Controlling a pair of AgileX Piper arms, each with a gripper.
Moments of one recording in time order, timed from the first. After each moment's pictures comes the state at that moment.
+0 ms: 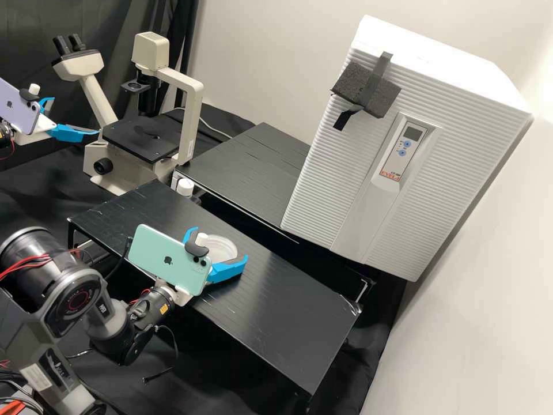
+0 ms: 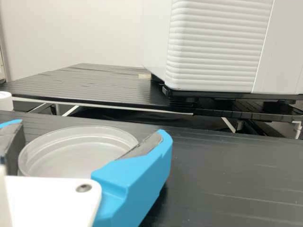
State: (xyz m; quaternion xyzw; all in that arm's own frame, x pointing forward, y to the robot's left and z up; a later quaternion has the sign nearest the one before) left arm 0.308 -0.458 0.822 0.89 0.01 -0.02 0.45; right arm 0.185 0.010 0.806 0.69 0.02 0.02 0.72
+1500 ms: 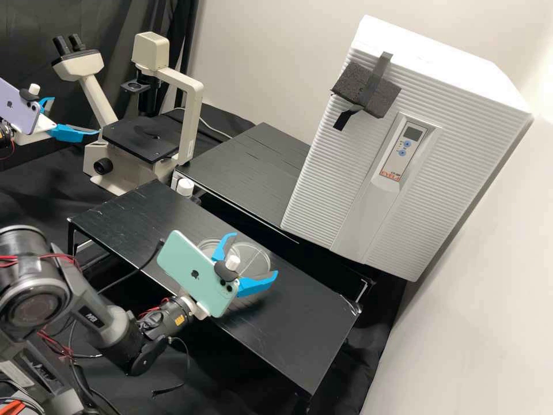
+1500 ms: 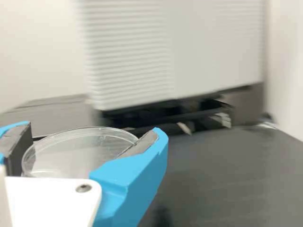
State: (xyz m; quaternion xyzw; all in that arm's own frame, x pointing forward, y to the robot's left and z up) left arm 0.308 -0.458 0.822 0.89 0.01 -0.02 0.45; right arm 0.180 -0.022 0.857 0.75 -0.10 0.05 0.65
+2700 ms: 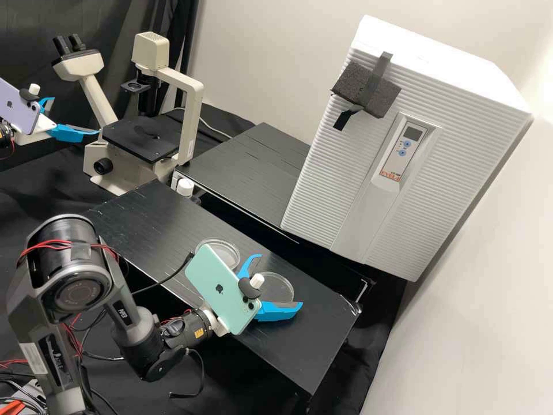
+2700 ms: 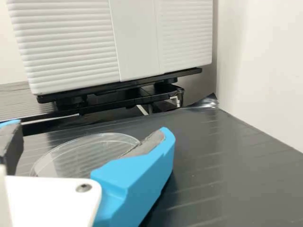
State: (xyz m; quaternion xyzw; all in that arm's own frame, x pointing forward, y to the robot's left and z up) left arm 0.308 -0.458 0.822 0.89 0.01 -0.02 0.45; right arm 0.189 -0.047 0.862 0.74 -0.14 0.02 0.65
